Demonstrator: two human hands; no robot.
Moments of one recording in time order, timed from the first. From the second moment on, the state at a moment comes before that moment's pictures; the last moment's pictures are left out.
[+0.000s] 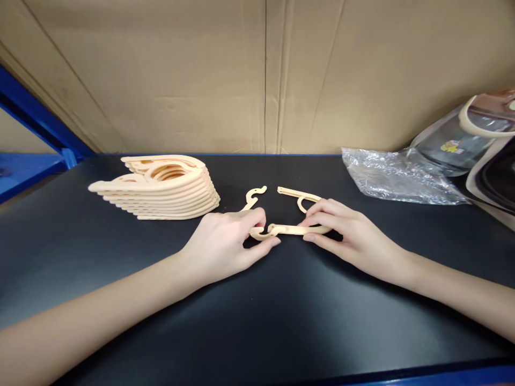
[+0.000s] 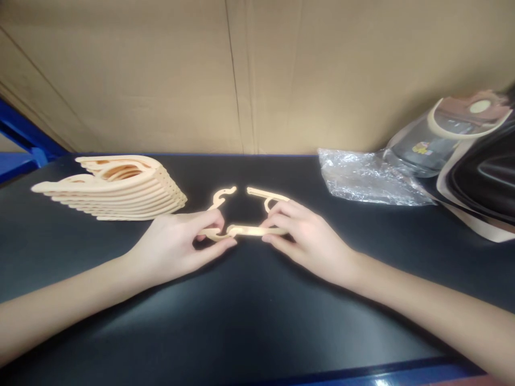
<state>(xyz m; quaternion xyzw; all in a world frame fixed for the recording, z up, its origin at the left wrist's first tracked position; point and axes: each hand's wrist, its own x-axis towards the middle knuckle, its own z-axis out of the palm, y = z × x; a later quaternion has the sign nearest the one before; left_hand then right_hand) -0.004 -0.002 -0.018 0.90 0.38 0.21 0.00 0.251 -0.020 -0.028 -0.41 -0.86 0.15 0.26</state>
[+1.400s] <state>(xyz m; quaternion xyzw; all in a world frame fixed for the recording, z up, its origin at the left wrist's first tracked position) -0.003 -0.005 -0.018 0.90 0.38 0.22 -0.03 0.256 -0.014 -0.022 -0.41 -0.80 0.37 0.24</state>
